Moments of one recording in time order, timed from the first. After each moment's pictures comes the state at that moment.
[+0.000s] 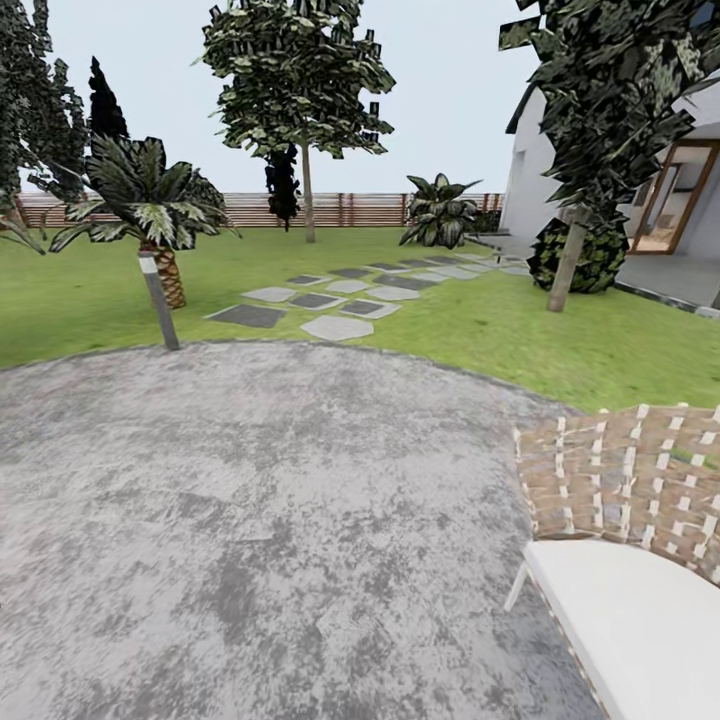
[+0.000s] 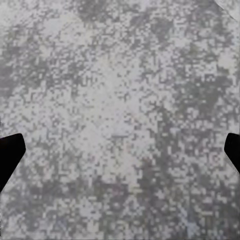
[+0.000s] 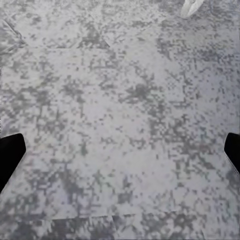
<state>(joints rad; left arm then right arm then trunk) -0.23 0.06 0.00 -0.20 0.01 -0.30 0.01 -0.11 -0.07 0.00 -0.44 0.01 -0.30 0.00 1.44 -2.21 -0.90</state>
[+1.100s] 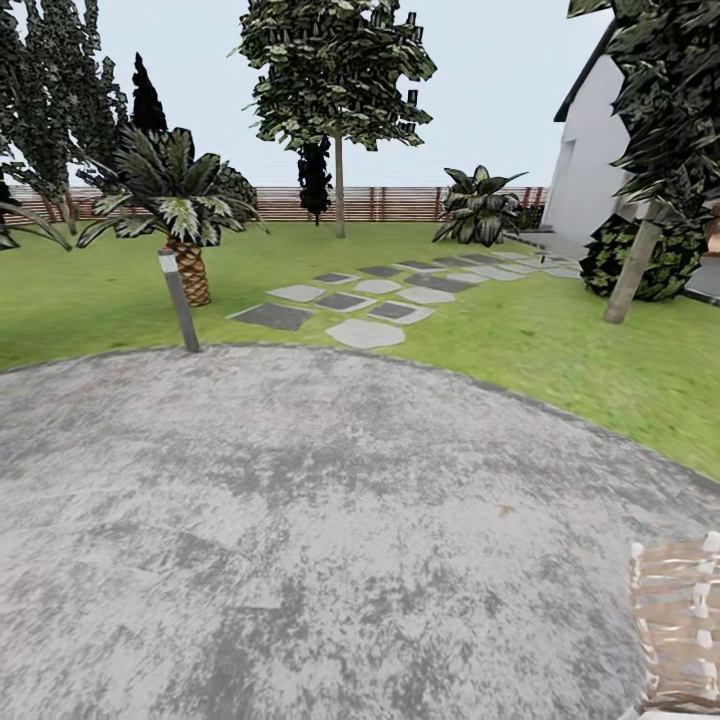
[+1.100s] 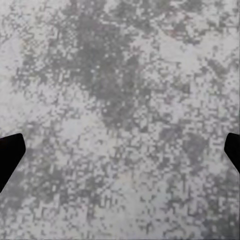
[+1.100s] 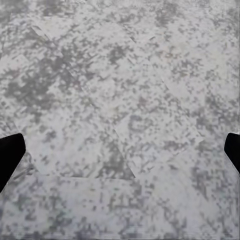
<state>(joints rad) -0.23 0.06 0.00 -0.20 0.01 -0.30 0.01 -0.11 -0.07 0.00 -0.43 0.01 -0.30 0.00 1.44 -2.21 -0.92</state>
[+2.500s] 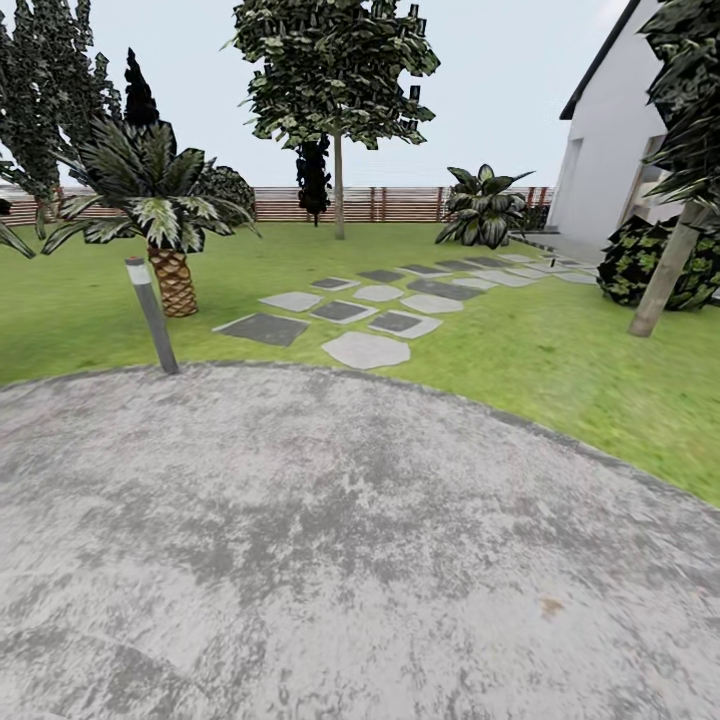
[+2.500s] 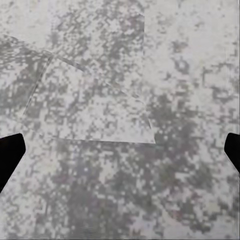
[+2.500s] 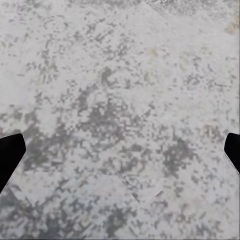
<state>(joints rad) -0.23 0.06 0.00 -0.20 0.01 -0.30 0.01 -0.11 -0.07 0.00 -0.44 0.01 -0.30 0.00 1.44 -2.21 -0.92</state>
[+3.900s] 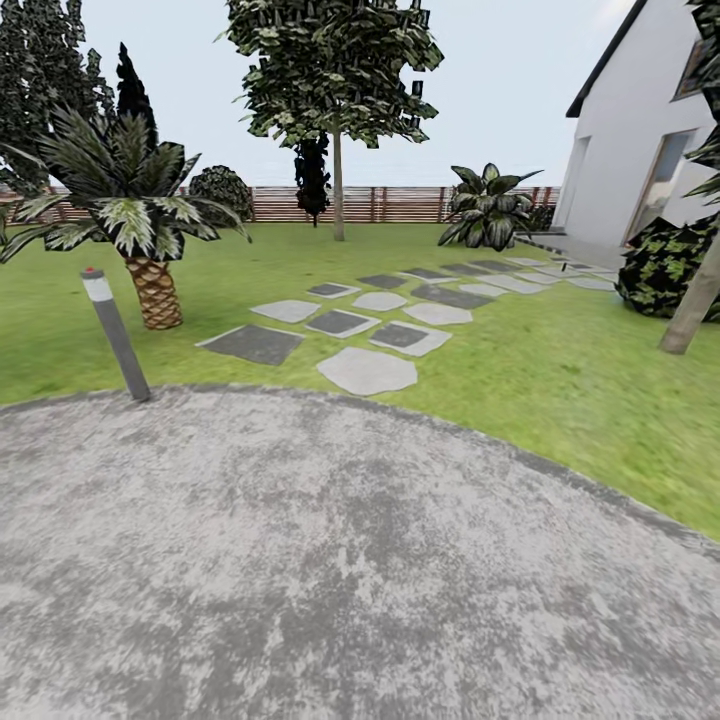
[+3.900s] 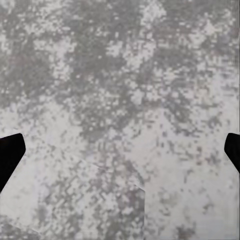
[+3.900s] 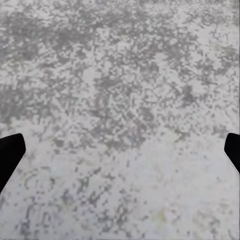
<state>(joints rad) -0.23 0.06 0.00 -0.20 0.01 -0.30 0.01 -0.11 -0.07 0.00 -0.43 0.01 -0.30 0.00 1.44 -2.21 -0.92</state>
